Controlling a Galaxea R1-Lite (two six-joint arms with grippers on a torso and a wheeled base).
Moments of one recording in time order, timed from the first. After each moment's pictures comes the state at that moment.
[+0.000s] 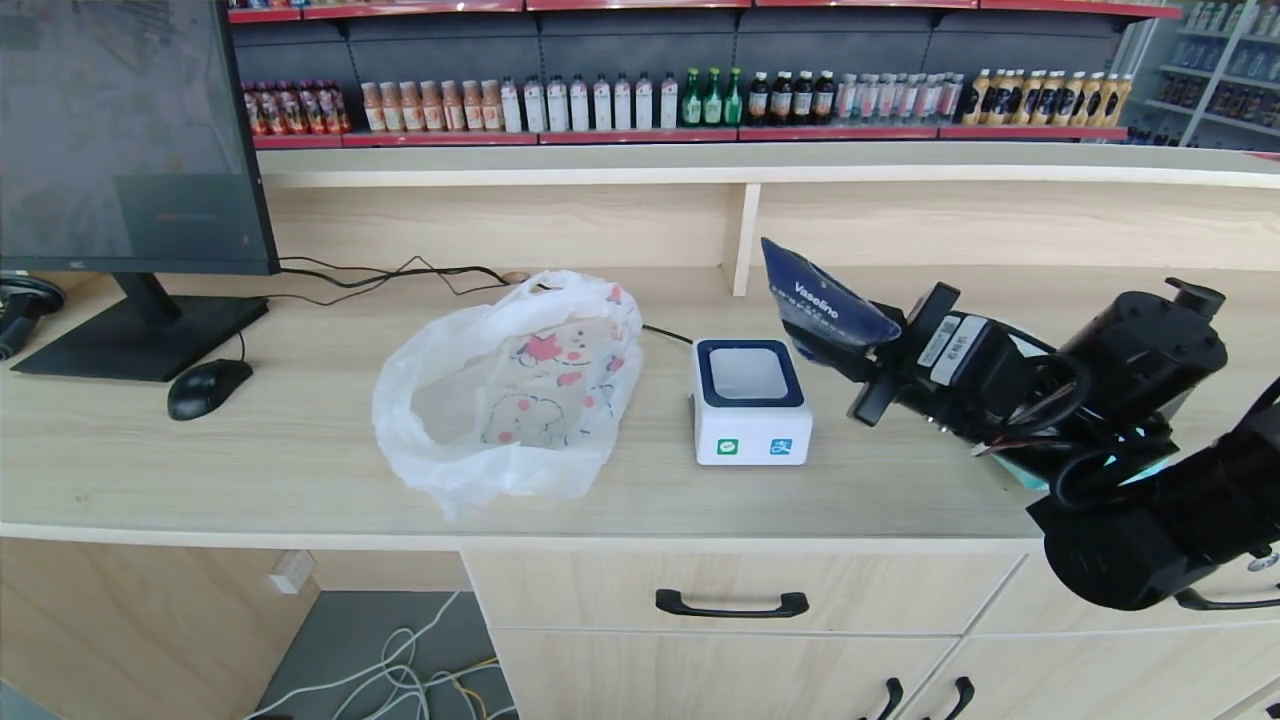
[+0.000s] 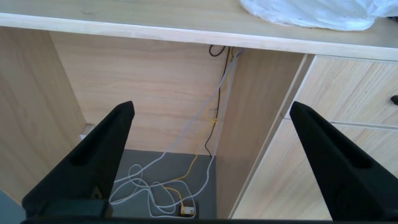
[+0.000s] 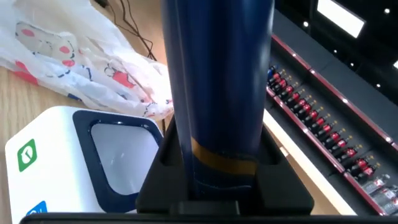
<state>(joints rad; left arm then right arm) 0.00 0.00 0.00 0.00 0.00 0.00 0.32 1.95 -0.78 -1.57 0.65 -0.76</state>
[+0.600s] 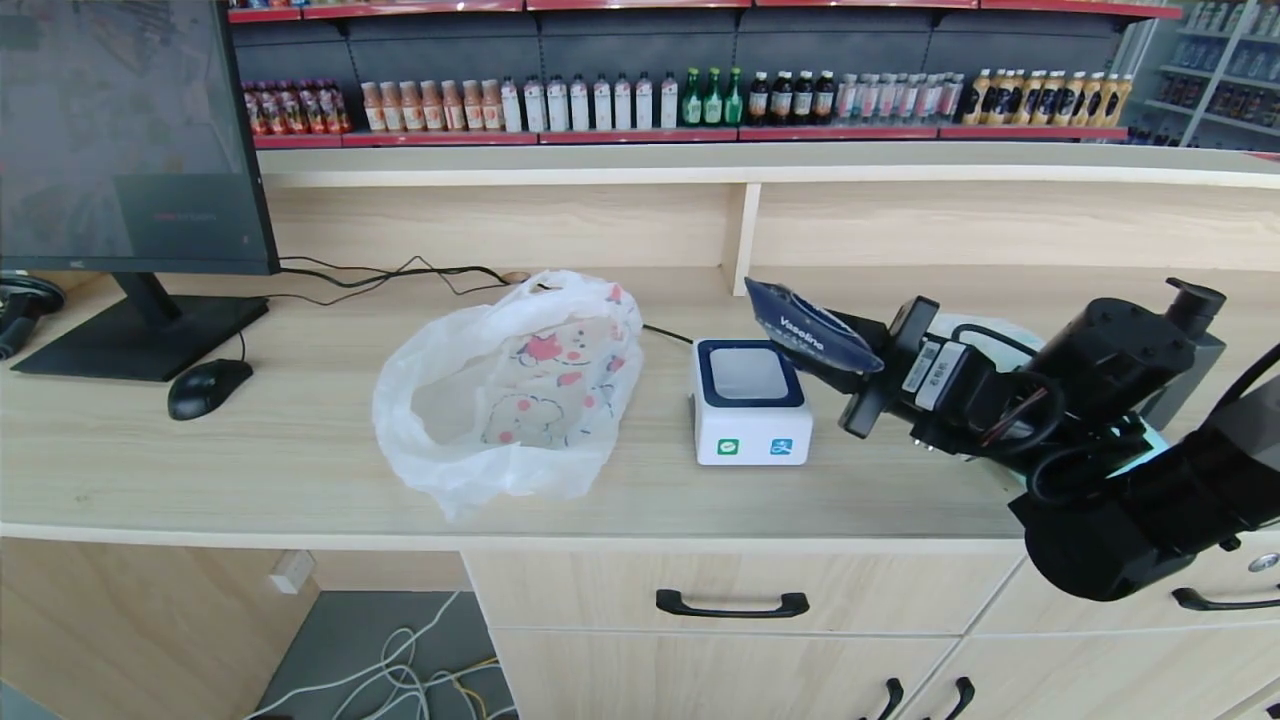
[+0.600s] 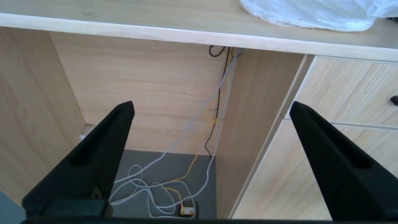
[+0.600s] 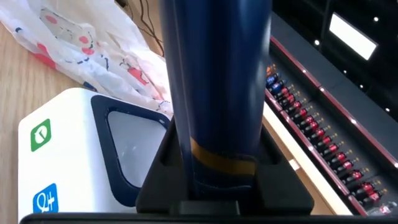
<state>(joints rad) 0.00 0.00 0.00 0.00 0.00 -0.01 0.31 2.00 -0.81 -1.57 0.74 -0.81</state>
